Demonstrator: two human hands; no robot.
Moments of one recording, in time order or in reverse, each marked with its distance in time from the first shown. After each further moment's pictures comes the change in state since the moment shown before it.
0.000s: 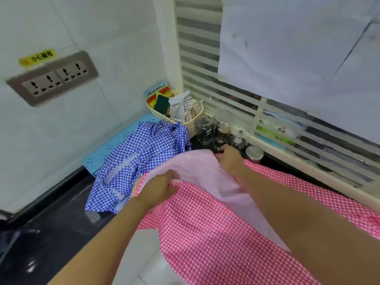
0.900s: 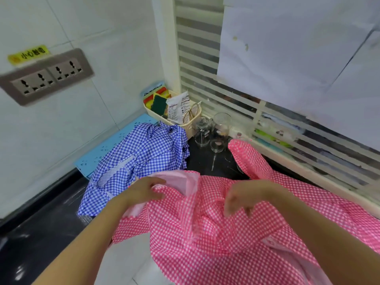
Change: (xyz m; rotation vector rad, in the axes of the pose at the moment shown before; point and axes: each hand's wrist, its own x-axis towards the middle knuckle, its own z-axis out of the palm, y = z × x) left_hand 0.001 -0.039 -0.028 -0.187 -0.304 -0.151; right_hand -0.096 -0.009 -0.070 -0.300 -1.015 -0.240
